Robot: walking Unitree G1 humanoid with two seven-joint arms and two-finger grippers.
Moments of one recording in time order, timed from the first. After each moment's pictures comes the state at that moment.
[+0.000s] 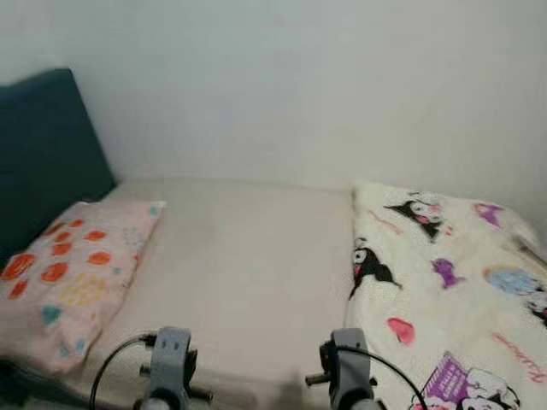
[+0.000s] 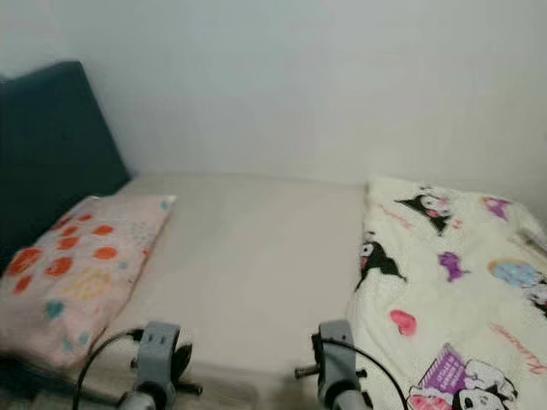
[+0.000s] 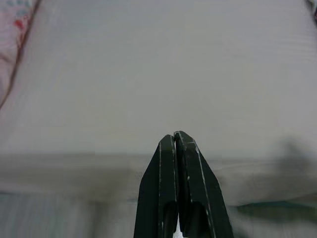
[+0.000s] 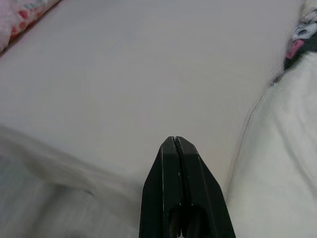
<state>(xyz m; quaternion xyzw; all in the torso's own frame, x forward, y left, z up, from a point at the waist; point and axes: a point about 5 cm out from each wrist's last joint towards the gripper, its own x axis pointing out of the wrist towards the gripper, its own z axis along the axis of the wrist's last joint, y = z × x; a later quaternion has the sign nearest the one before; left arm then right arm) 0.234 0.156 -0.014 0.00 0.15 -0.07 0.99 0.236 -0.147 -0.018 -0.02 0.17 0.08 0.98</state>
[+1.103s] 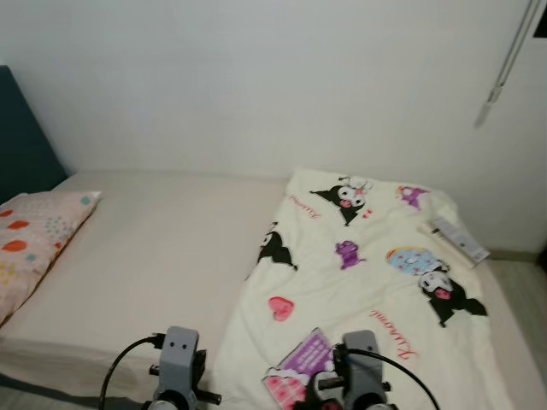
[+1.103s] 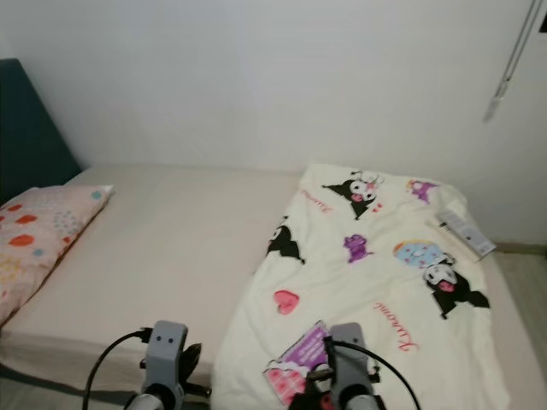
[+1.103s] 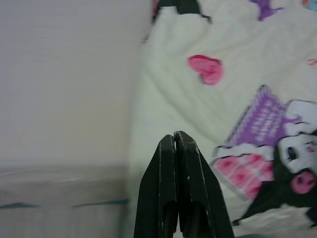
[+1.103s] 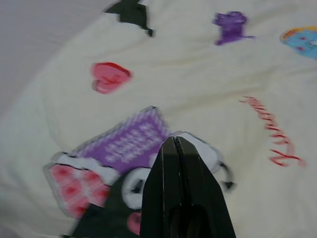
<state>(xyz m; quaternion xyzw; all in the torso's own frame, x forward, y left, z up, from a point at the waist) 0.238 0.150 -0.009 -0.01 0.14 -0.08 0.99 0.235 -0.158 -0.018 -0.03 0.18 0.06 0.98</state>
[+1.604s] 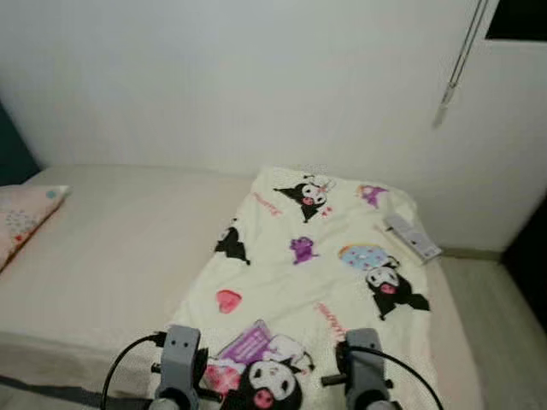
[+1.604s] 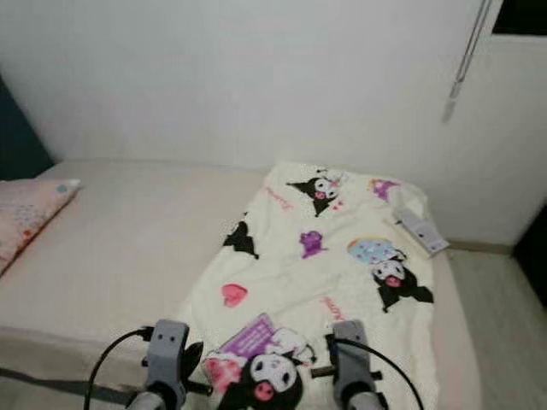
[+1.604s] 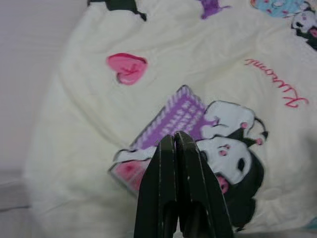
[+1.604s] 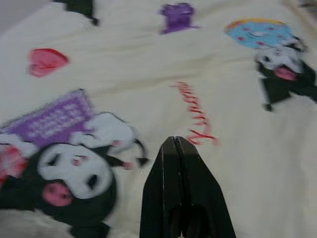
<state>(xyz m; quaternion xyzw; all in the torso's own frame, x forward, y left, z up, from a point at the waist) 0.238 0.152 -0.009 -0.01 0.15 -0.07 0.99 0.237 -0.153 -0.018 -0.02 0.18 0.07 0.98</state>
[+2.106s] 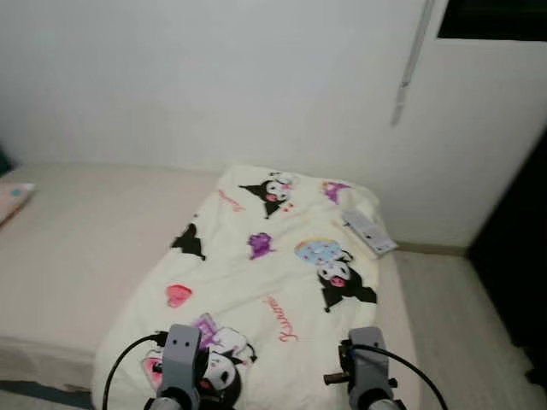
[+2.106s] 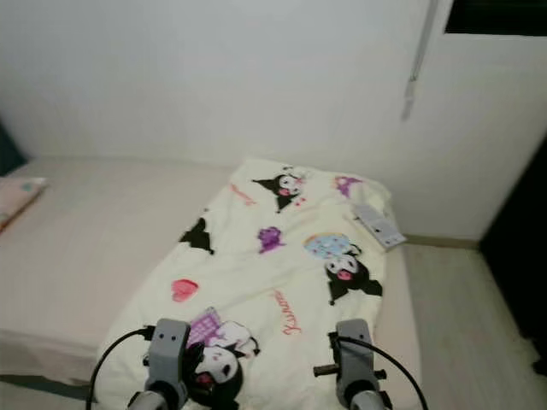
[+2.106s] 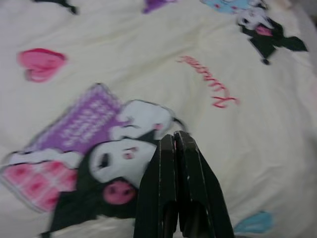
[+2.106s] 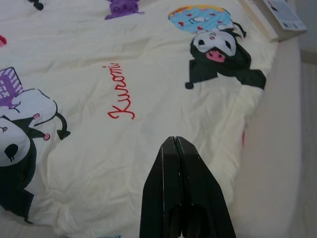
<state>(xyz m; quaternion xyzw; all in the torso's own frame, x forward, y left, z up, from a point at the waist) 0.238 0.152 -0.009 -0.01 0.15 -0.07 0.99 0.238 -0.149 -0.017 -0.02 0.18 0.08 0.98</state>
